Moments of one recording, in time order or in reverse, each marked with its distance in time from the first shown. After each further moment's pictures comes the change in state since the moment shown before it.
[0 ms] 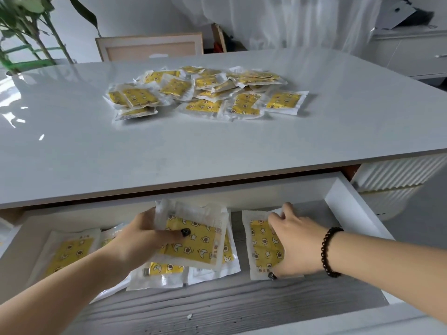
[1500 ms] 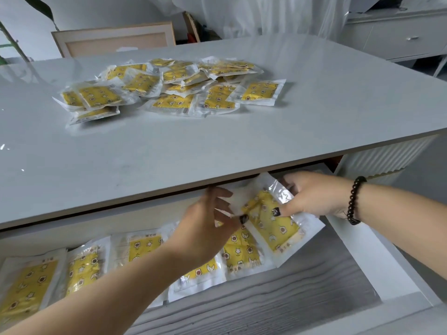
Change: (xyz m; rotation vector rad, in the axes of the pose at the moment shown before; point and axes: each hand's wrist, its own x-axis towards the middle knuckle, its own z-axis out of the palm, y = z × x) left_hand 0.045 0.037 0.097 0.263 -0.033 0.479; right_hand 0.003 0.051 -0.051 0.711 0.024 0.231
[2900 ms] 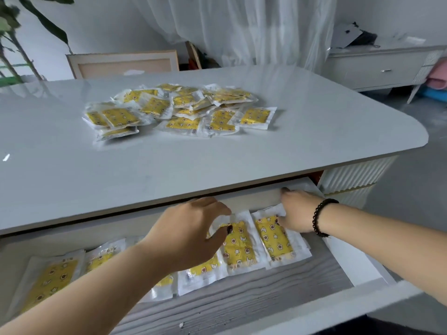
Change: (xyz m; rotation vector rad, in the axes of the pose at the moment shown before) left_hand -0.030 0.023 -0.044 0.632 -0.010 0.414; right_hand -0.007 0.006 0.016 -0.602 0.177 0.063
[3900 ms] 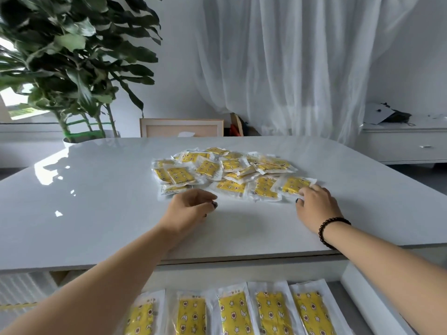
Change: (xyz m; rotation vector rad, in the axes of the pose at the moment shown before) left_hand 0.030 -0.082 -0.088 -0.979 0.473 -0.474; right_hand 0.072 -0.033 -0.091 0.172 0.757 0.031
